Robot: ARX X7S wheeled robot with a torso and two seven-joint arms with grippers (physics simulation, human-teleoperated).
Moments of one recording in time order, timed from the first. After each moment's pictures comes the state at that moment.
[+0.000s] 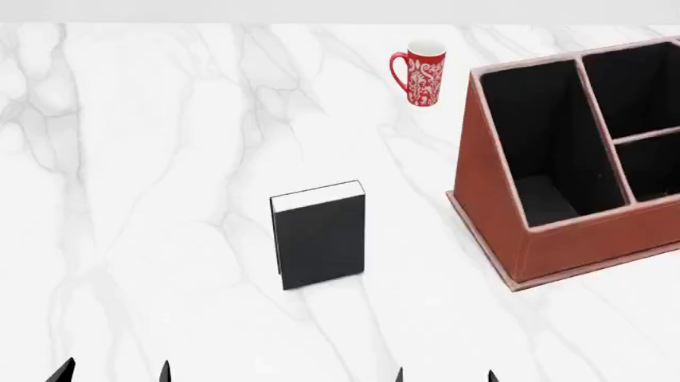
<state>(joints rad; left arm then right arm) 0.00 0.00 0.00 0.00 0.00 0.00 0.00 0.00 0.00 0.00 0.00 0.00 0.00 0.00</state>
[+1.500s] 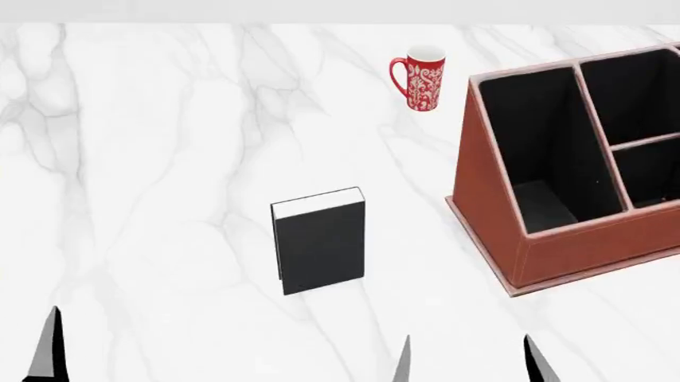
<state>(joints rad) 0.11 -0.25 -0.06 0.87 -0.24 -0.59 -0.16 -0.15 0.17 -0.09 -0.82 0.13 0.50 0.17</state>
